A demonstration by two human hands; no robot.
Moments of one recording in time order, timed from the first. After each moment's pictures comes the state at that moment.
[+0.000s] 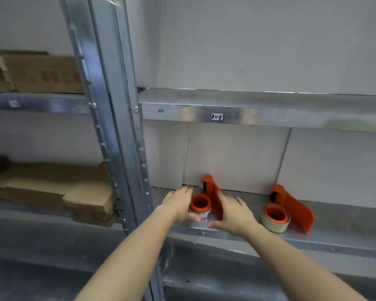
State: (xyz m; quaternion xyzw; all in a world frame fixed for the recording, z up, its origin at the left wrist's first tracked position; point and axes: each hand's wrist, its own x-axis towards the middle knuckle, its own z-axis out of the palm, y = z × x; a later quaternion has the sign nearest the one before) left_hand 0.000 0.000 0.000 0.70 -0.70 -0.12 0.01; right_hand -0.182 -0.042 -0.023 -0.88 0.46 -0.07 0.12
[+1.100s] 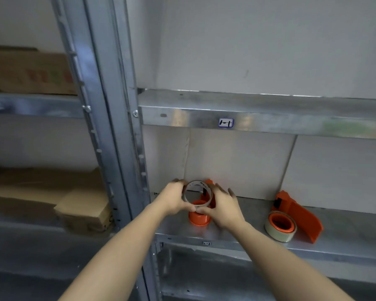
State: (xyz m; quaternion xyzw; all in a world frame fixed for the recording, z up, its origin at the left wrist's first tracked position) left_hand 0.031 -0.017 0.022 0.71 -0.64 -0.19 0.22; right_hand -0.136 -0.051 -0.003 -0.83 0.48 -0.24 0.14
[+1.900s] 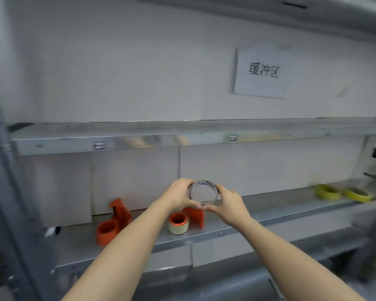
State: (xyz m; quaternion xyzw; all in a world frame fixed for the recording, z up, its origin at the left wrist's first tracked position) left_hand -0.257 -0.022 0.093 0.52 -0.81 -0.18 0.23; right_hand -0.427 0.029 0.084 -0.71 0.62 -0.31 0.10
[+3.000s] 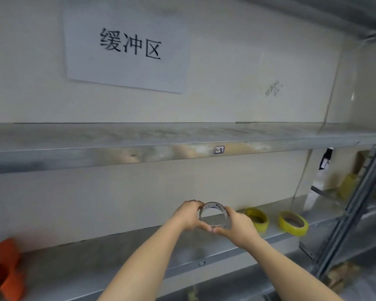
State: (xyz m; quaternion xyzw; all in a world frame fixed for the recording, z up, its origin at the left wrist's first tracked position) left_hand -0.762 -0.236 0.031 0.50 -0.81 -0.28 0.15; right_hand -0.926 -0.170 0.031 -0.67 0.71 -0.18 0.12
